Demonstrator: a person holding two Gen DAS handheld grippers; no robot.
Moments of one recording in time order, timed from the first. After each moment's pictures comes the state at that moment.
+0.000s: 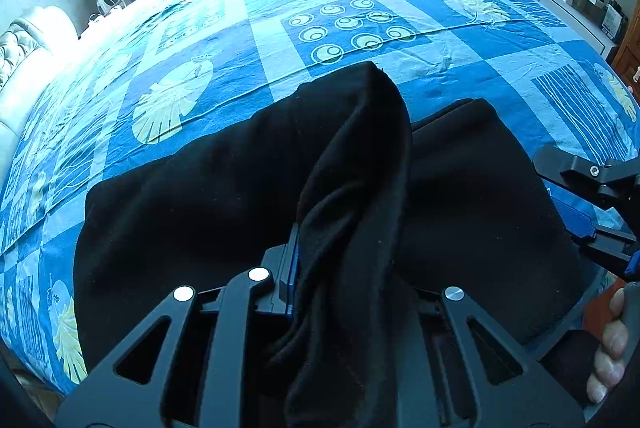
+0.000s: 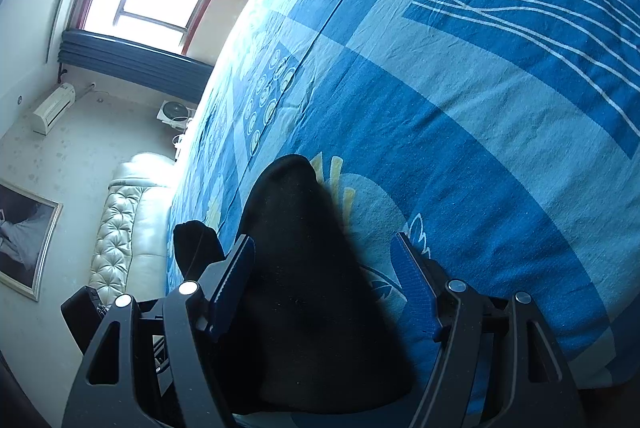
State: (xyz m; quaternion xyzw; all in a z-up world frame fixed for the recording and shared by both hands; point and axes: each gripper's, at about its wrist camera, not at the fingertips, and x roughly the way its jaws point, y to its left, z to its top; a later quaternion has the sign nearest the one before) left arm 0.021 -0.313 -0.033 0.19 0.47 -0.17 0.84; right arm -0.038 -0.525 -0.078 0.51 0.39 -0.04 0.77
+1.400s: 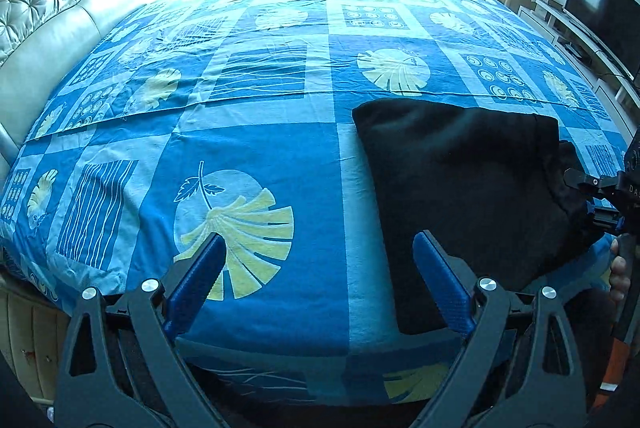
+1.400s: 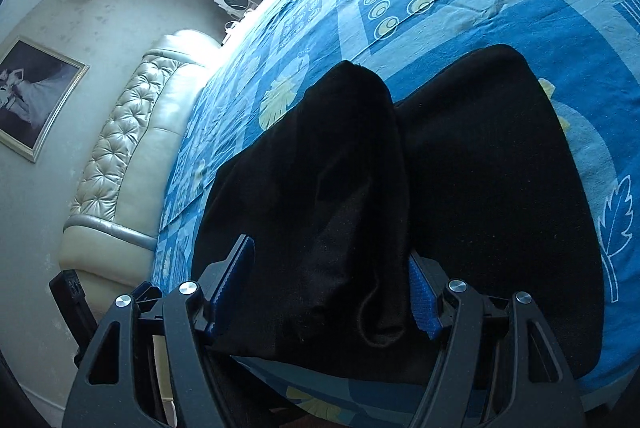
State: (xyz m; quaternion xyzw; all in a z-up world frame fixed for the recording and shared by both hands) left arm -0.019 -0.055 0.034 0.06 0.46 -0.06 0.88; right arm 0.008 -0.414 -0.053 0.37 0.47 0.13 0.79
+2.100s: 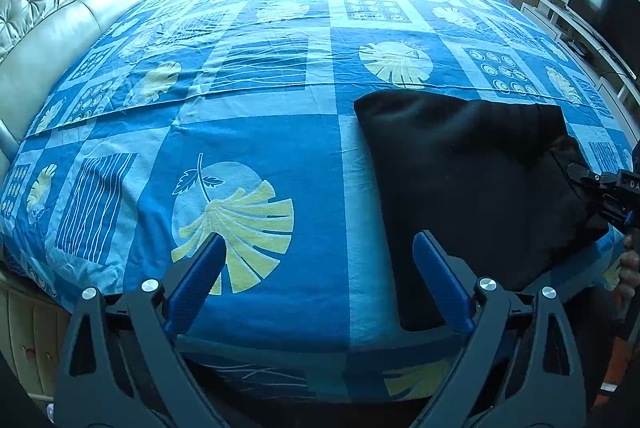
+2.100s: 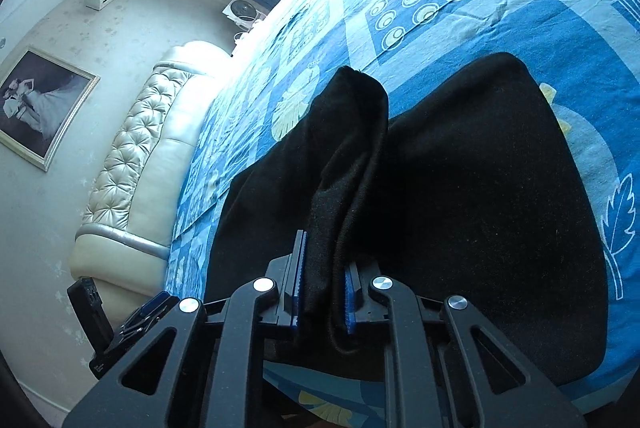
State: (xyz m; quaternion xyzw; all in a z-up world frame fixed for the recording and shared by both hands) left arm -0.019 -0.055 0.030 0.06 0.47 -0.06 0.88; right arm 0.003 -0.424 -0.038 0.40 0.44 0.14 0.80
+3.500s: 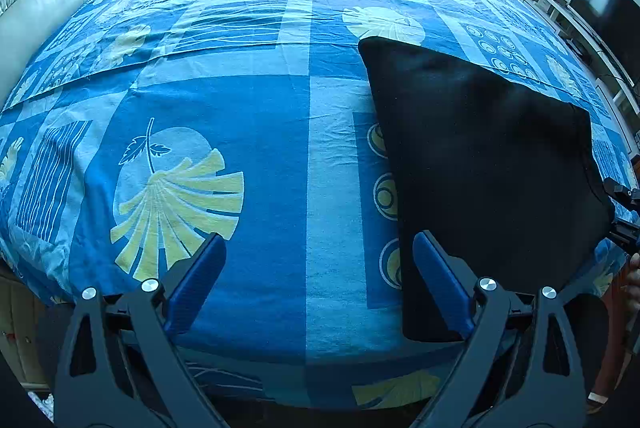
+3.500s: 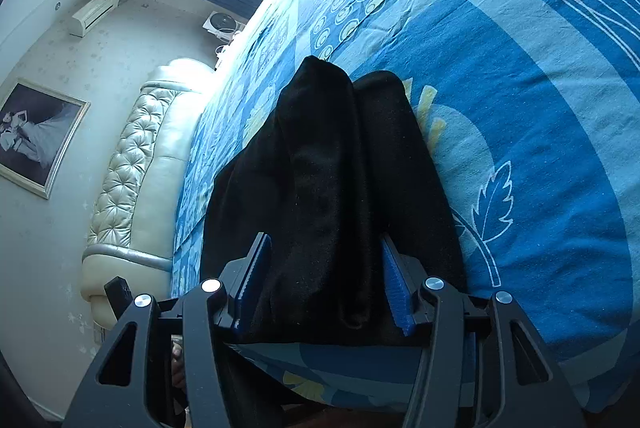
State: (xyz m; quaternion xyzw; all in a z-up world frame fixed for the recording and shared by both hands) left arm -0.005 -0.070 -0.012 0.03 0.51 -0.07 0.85; right arm -0.026 -0.486 -0.062 0.43 0.46 0.11 0.77
